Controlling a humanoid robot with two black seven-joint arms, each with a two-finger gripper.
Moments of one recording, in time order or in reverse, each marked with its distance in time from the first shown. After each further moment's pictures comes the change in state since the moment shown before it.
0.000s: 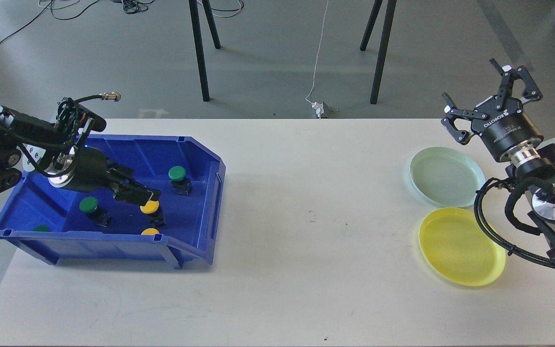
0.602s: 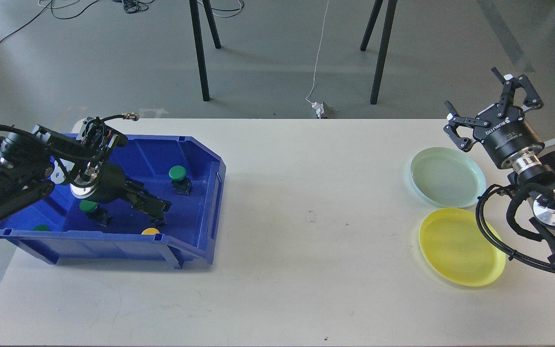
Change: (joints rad) left arm 0.078 -0.156 0.001 0.198 -0.007 0.000 0.000; right arm -0.020 0.002 0.000 -0.017 0.000 0.000 -0.001
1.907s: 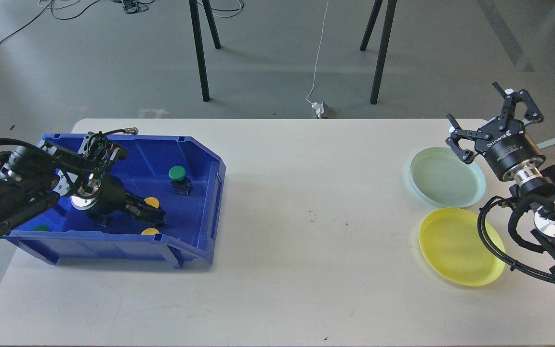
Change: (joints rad) left arm 0.061 -0.053 0.006 0.101 0.003 0.000 0.000; right arm -0.047 0.000 0.013 0.000 0.000 0.000 0.001
